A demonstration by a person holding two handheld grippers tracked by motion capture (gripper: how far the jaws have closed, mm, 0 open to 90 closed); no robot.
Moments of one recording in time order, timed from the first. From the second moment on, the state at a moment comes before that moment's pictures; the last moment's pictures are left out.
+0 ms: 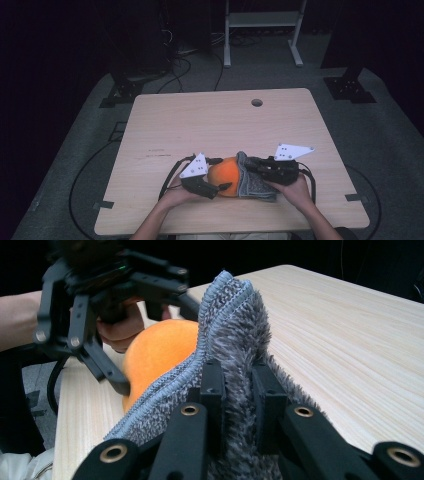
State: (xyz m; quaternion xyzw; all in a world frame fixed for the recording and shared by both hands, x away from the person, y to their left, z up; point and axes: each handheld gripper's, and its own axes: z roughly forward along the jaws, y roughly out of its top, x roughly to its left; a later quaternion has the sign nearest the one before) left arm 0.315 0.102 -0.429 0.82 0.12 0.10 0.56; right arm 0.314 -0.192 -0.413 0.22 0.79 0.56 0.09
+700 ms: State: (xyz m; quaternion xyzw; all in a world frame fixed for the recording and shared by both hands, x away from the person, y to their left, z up) left arm 0.307 0.107 -0.432 0.84 0.08 0.08 0.54; right arm 0.309 -0.204 -0.418 0.23 0.81 0.52 0.12
